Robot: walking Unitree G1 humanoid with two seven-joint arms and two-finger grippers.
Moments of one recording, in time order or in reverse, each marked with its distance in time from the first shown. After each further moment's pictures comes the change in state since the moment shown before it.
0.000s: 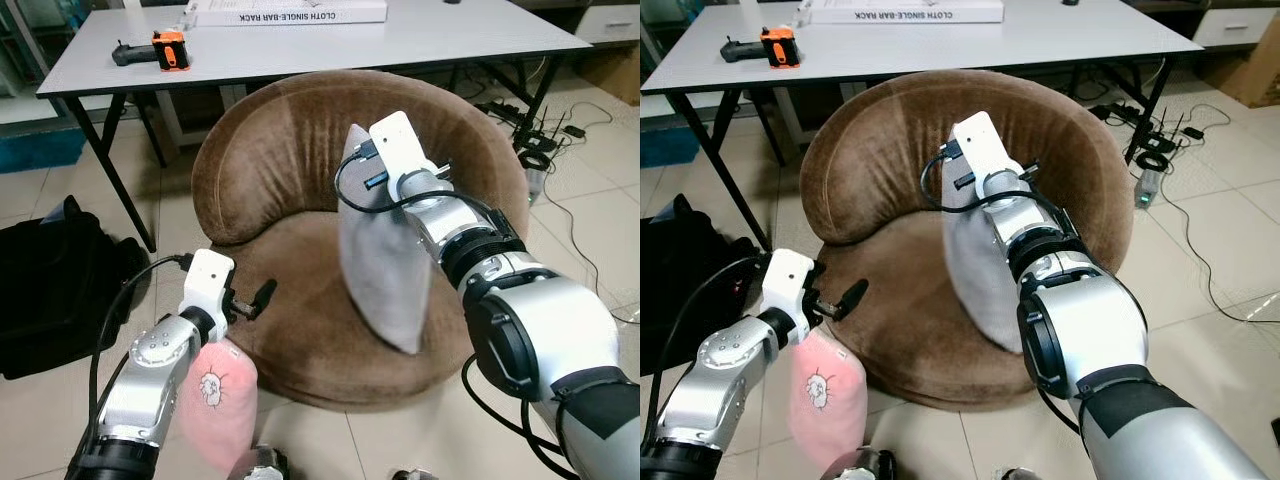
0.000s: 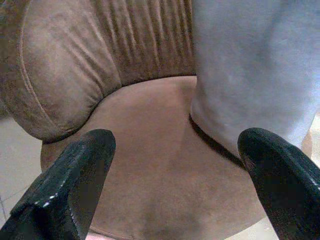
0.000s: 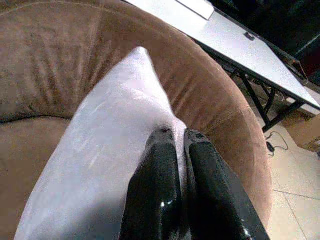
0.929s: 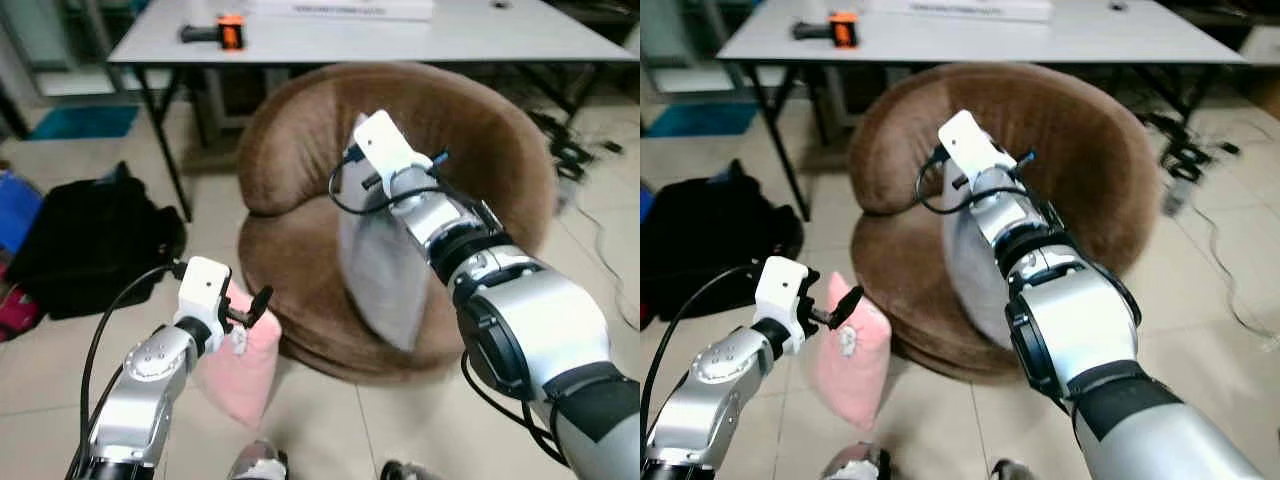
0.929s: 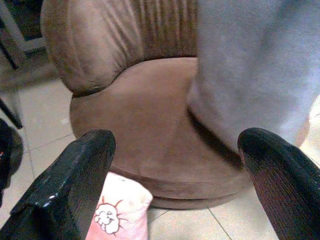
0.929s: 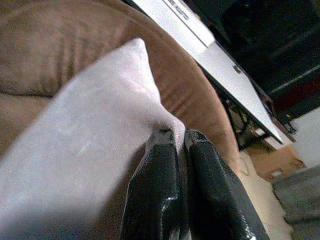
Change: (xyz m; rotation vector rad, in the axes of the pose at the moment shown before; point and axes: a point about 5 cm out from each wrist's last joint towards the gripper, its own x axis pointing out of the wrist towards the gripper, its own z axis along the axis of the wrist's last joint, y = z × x) left arm -0.012 -0.005 -0.003 -0.022 0.017 0.029; right arm -0.001 0.004 0.011 -0.209 0.009 -0.096
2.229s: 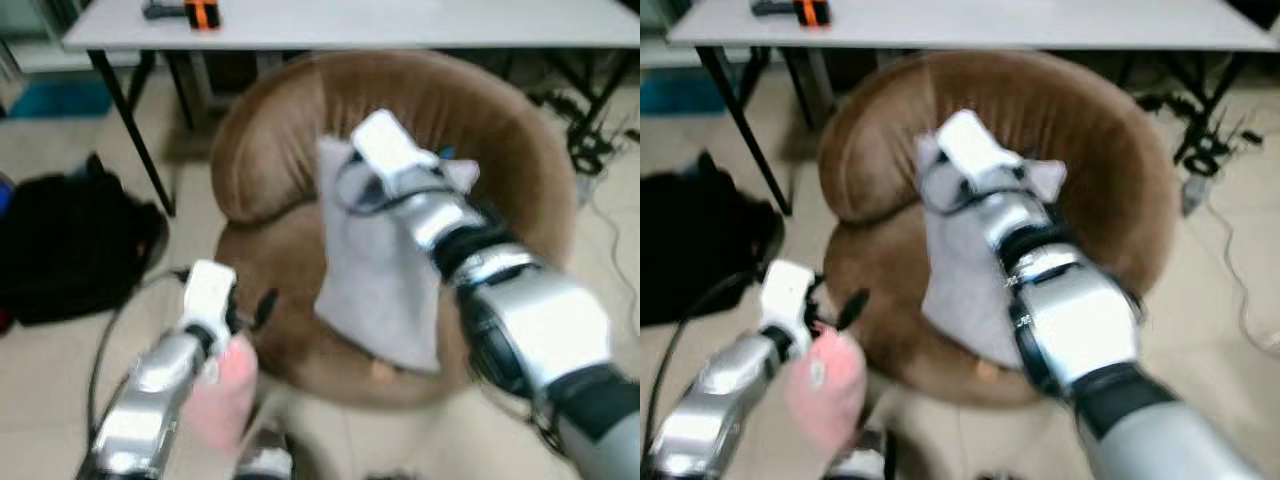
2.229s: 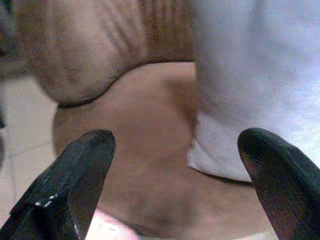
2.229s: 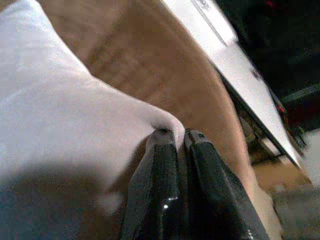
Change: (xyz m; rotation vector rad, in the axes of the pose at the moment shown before) left arm -0.003 -0.004 -0.007 -0.008 -0.006 0.016; right arm -0.003 0.012 0.007 -0.060 -0.026 0.026
